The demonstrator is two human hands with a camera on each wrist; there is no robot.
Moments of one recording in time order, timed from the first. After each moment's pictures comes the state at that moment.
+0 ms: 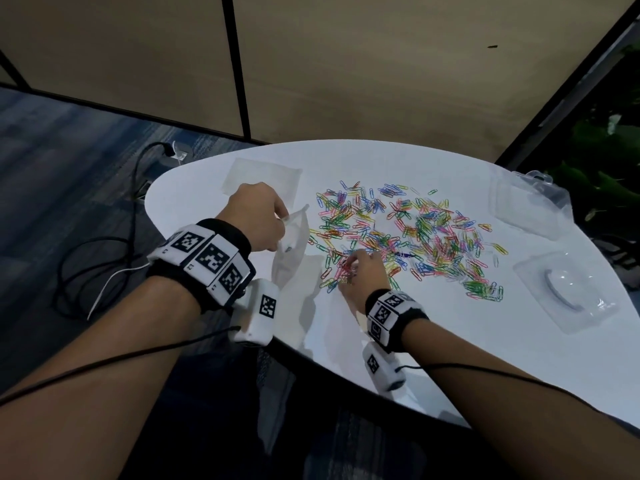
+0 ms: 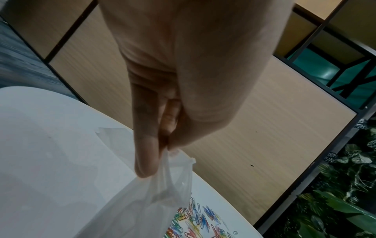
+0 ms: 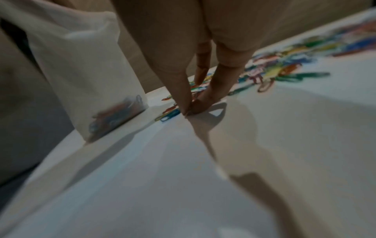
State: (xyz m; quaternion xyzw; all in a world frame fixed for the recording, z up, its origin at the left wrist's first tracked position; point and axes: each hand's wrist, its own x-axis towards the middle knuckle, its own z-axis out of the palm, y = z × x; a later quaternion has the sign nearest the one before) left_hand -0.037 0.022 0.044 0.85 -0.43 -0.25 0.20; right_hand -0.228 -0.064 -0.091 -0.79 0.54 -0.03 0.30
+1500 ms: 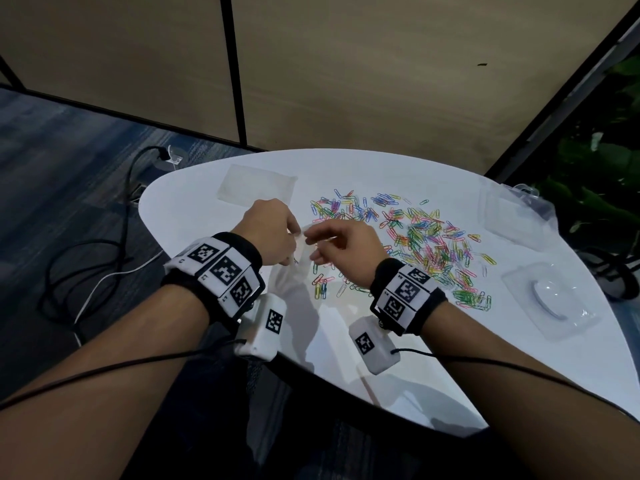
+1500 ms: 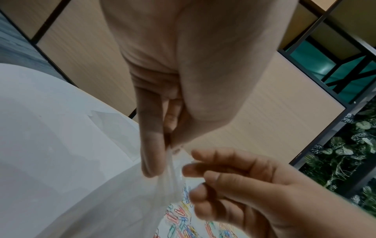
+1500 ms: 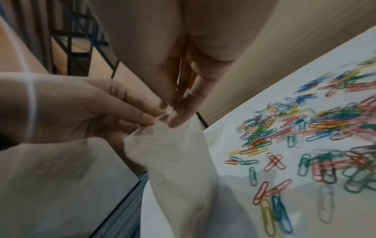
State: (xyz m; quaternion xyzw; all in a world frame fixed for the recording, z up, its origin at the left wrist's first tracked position) left_hand -0.058 0.016 0.038 0.82 -0.44 -0.28 0.22; right_hand -0.207 -0.067 0.001 -0.76 0.35 -0.17 0.52
